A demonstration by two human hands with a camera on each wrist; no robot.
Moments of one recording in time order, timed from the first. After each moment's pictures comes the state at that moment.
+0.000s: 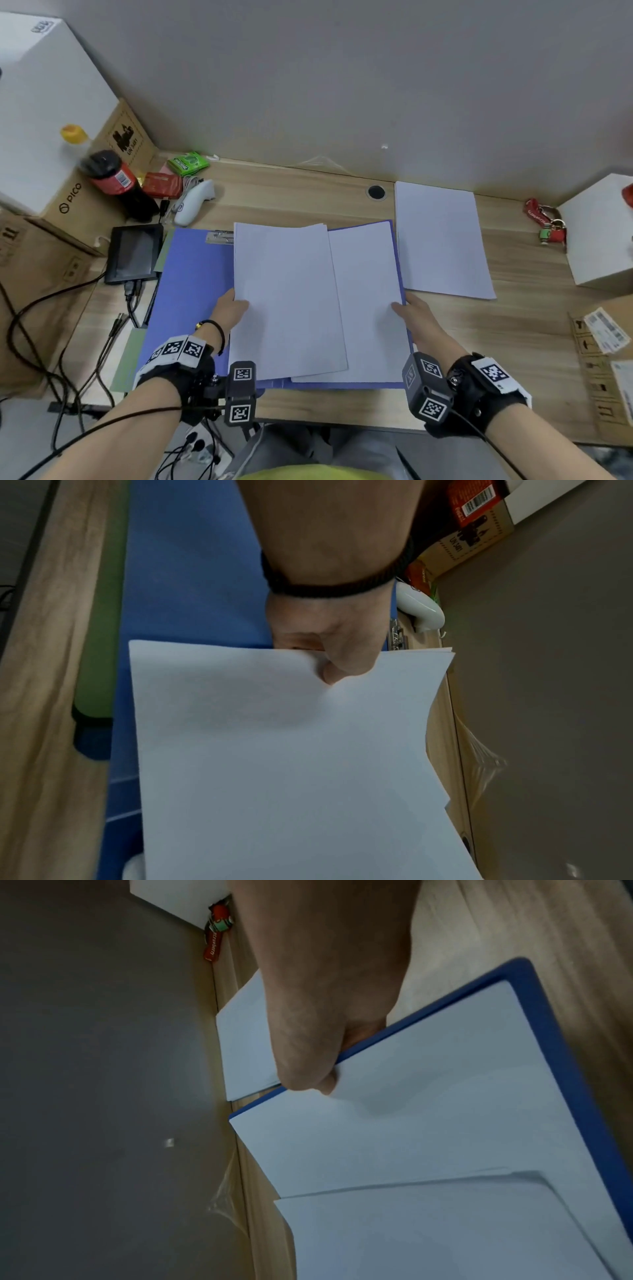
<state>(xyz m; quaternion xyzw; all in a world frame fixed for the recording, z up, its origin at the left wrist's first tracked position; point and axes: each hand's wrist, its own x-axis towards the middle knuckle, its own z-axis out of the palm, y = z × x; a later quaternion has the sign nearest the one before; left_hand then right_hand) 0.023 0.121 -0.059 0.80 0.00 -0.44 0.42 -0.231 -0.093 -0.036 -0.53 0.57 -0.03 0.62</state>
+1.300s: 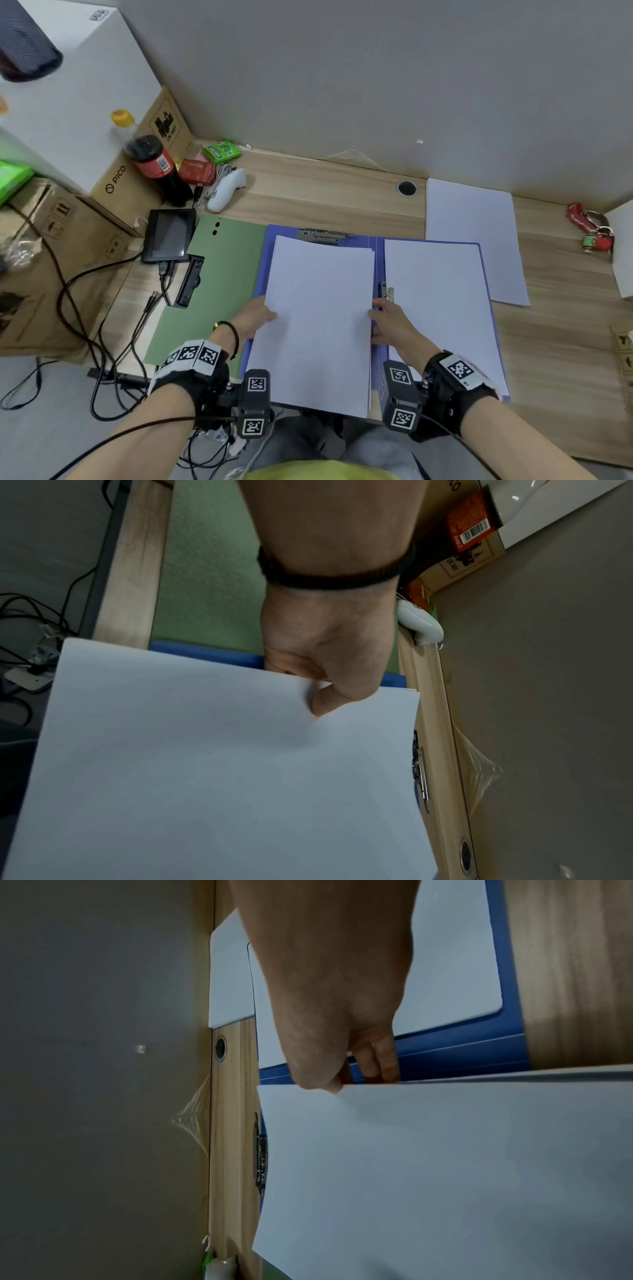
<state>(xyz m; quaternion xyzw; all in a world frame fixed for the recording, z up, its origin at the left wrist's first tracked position) 0.013 0.150 -0.063 0.78 0.00 -0.53 0.33 -0.180 -0.033 -0.041 -0.53 0.52 0.09 0.66</state>
